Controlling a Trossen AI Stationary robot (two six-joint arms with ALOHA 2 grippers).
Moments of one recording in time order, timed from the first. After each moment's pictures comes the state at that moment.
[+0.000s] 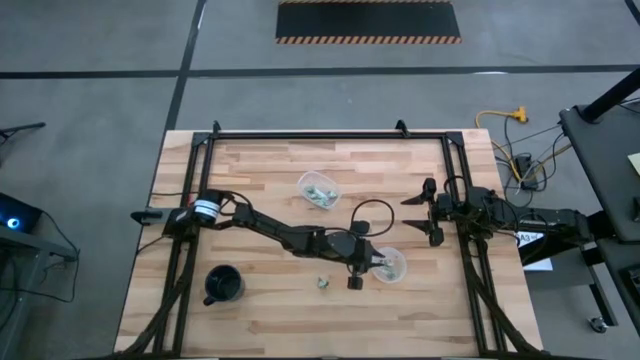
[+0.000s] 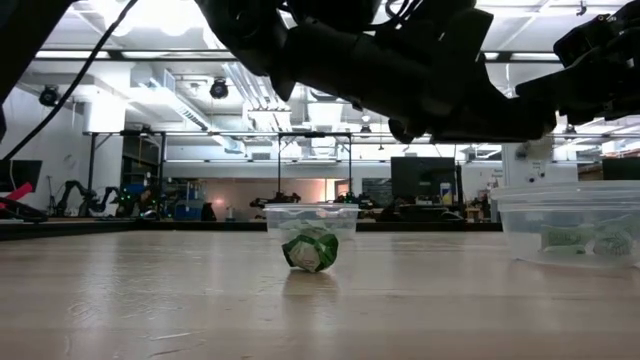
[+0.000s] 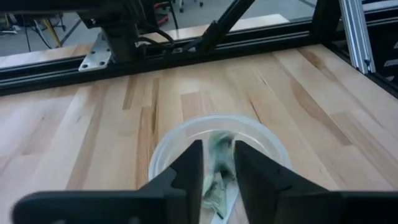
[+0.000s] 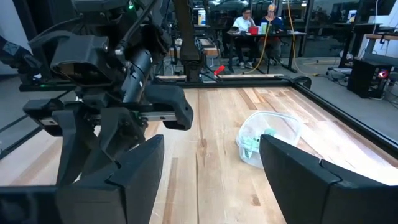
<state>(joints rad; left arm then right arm) -0.20 2.16 1.44 0.41 -0.09 0.06 -0.12 0.09 0.01 0.03 -0.13 0.05</state>
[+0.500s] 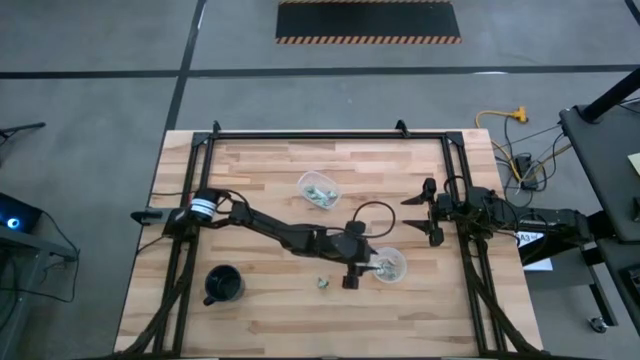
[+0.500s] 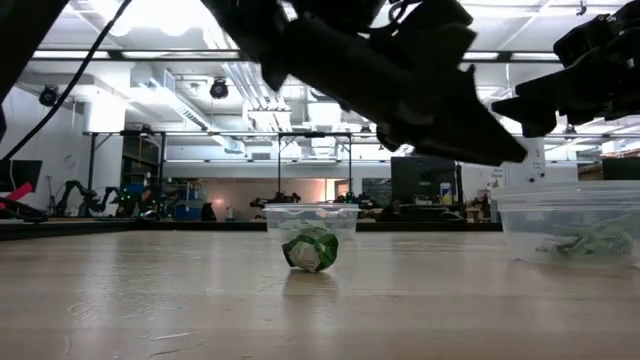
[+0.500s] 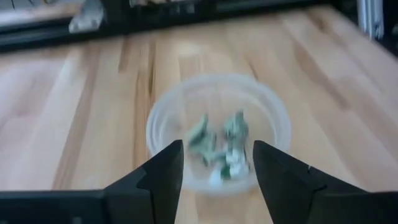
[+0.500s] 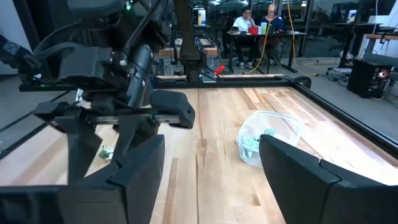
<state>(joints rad) -0.20 2.14 1.45 0.25 -0.09 0.03 -0.12 0.09 0.01 0.03 -0.13 0.05</state>
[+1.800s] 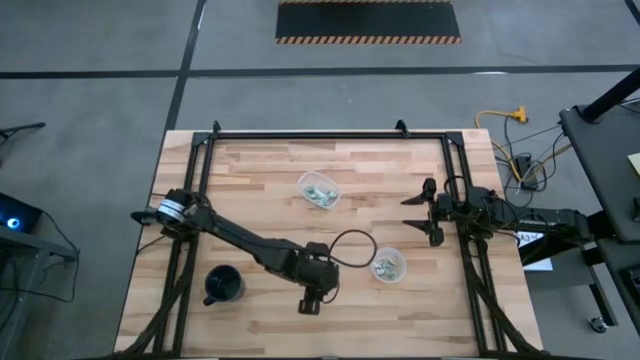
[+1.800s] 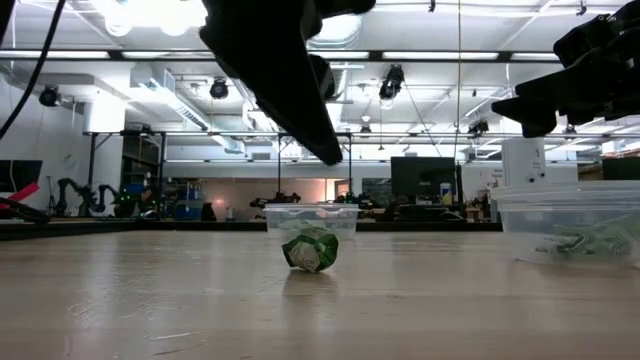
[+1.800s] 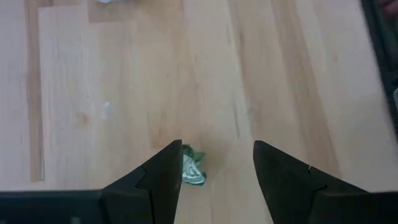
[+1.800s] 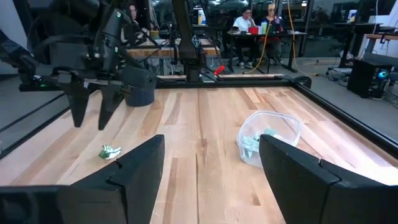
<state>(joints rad) -0.38 1.92 1.46 -0.52 -0.04 -0.26 -0.12 0.09 0.01 0.03 -0.13 0.04</state>
